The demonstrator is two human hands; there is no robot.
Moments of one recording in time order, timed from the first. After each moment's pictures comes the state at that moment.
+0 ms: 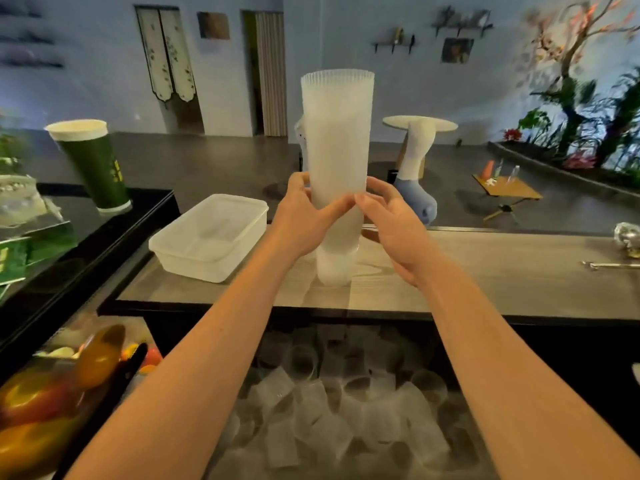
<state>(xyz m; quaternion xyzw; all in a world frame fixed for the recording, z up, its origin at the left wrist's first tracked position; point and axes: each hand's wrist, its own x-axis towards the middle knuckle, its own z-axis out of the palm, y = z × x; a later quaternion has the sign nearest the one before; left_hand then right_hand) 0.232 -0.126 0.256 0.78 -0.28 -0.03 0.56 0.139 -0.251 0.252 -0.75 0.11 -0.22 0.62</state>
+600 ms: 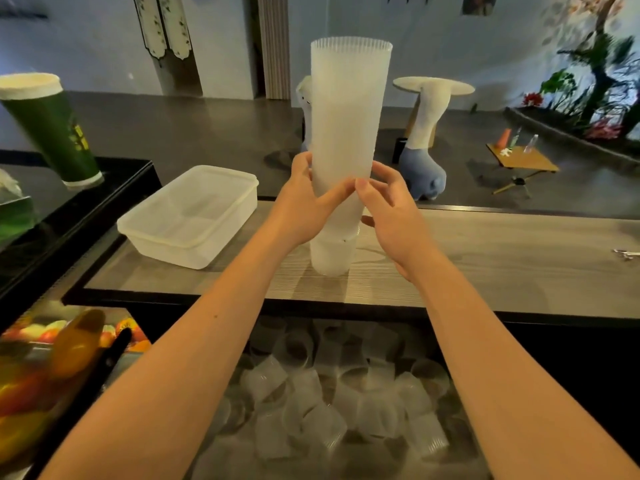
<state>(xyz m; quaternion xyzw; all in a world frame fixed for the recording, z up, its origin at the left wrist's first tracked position) 0.266 -0.161 0.229 0.79 -0.30 -0.04 0.54 0.173 -0.277 0.216 -0.76 0.14 -0.24 0.59</state>
